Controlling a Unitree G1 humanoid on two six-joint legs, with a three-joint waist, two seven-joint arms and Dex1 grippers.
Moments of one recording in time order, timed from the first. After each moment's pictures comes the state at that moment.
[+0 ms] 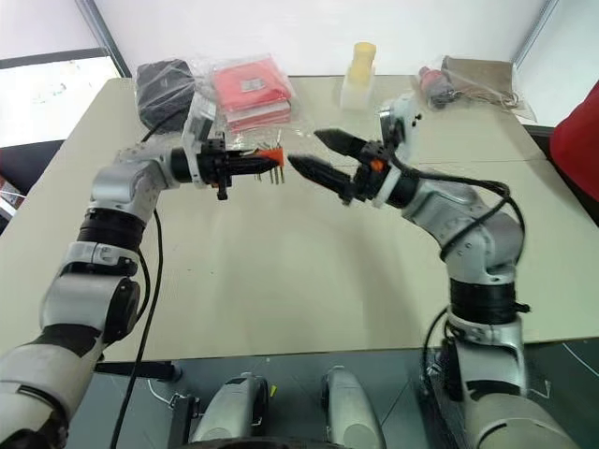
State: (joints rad) left arm -0.98 0.44 -0.02 0.62 -0.36 0.42 -1.33; right arm -0.62 -0.58 -0.08 -0.27 0.76 0.77 0.82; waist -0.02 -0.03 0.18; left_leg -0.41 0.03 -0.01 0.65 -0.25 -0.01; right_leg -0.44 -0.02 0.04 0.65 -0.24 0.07
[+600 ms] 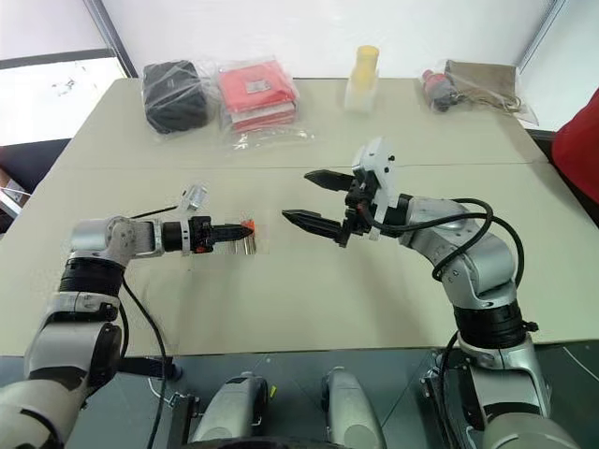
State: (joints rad) left arm -0.76 0.49 0.07 0.54 -0.48 1.12 -0.99; right arm -0.56 -0.53 0.01 -0.28 0.65 0.69 0.84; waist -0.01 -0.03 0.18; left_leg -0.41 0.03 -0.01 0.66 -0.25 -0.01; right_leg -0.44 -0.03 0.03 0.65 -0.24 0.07
